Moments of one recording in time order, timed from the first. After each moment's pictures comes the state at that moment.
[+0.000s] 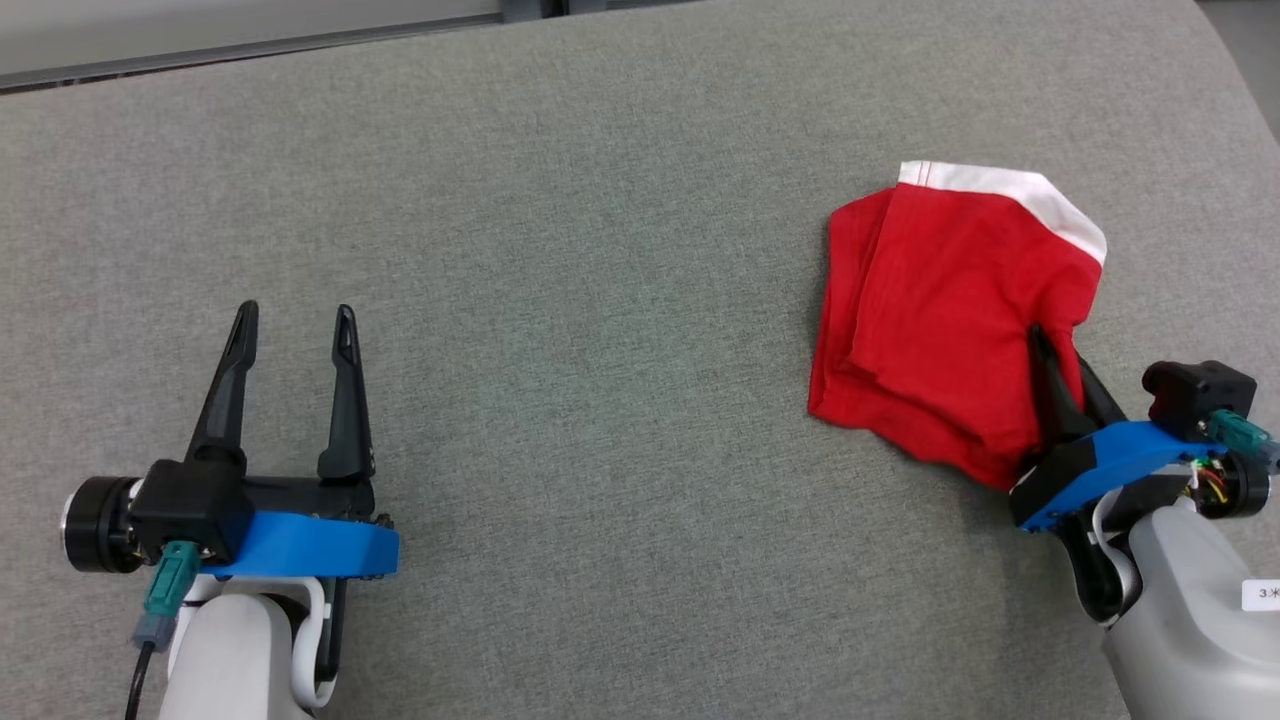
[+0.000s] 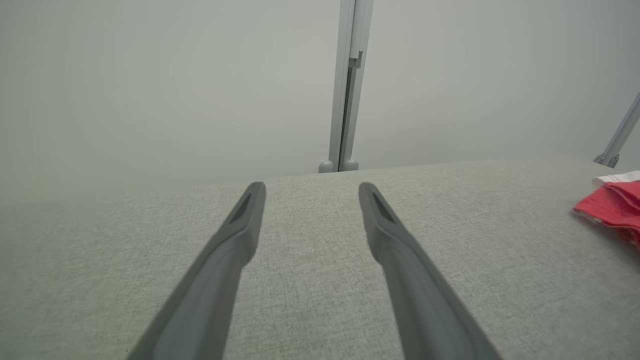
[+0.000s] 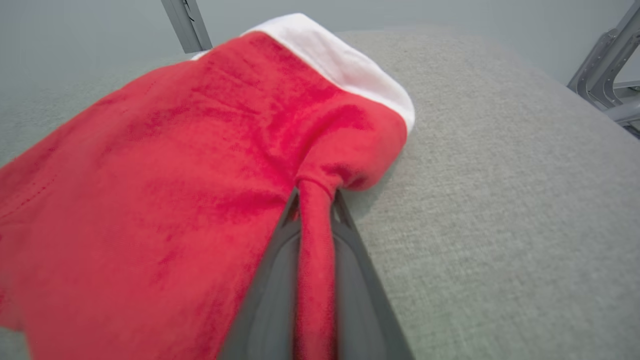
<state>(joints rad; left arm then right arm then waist) -0.22 0.08 -0.01 0.16 -0.06 -0.11 -0.26 -0.51 -0.21 0.09 0.75 0.36 0.13 -0.26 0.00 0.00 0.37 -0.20</state>
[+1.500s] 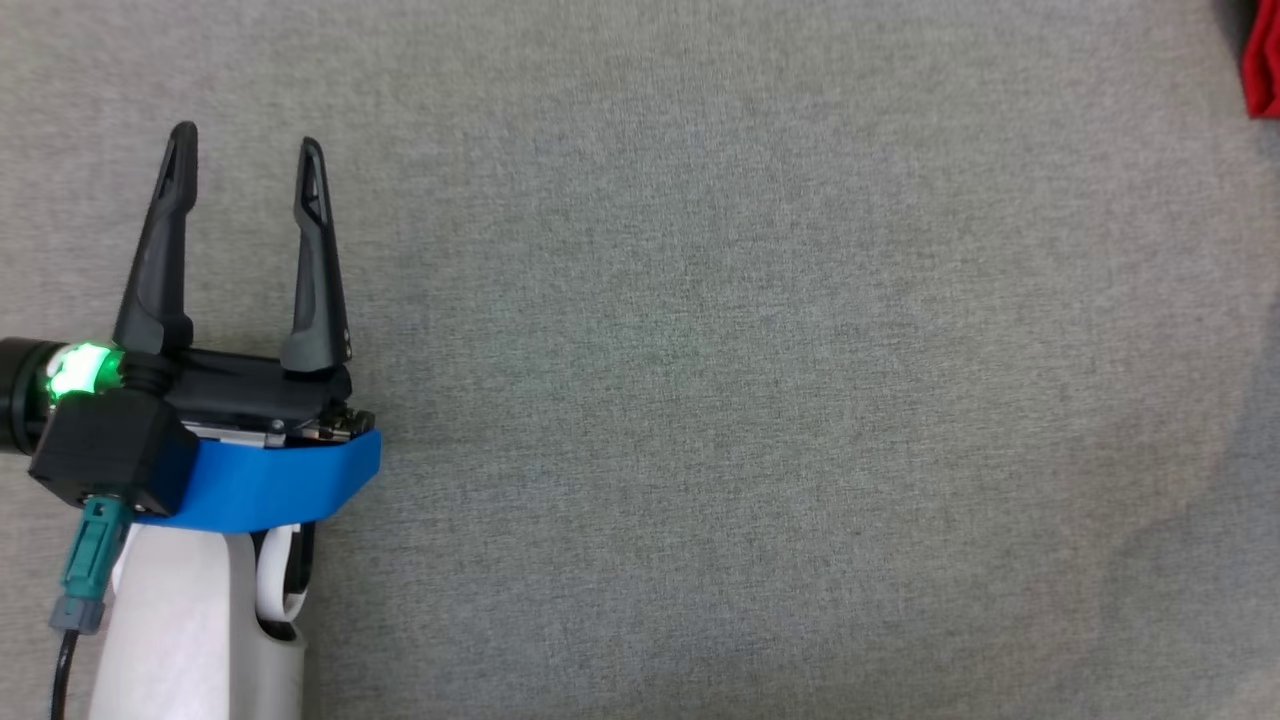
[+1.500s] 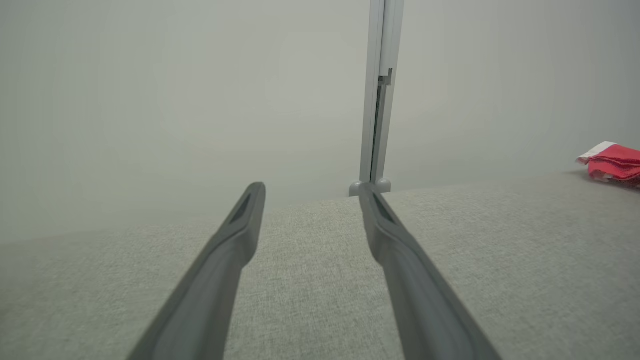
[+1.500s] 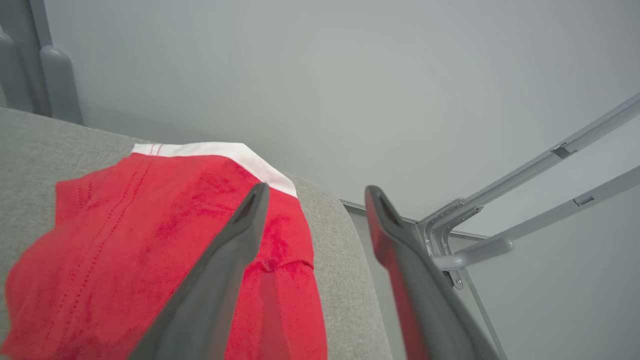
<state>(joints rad) -0.35 0.12 -0.04 -0.06 -0.05 -0.12 -0.26 -1.26 -0.66 0.22 1.14 0.14 0.13 -0.18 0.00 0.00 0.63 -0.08</state>
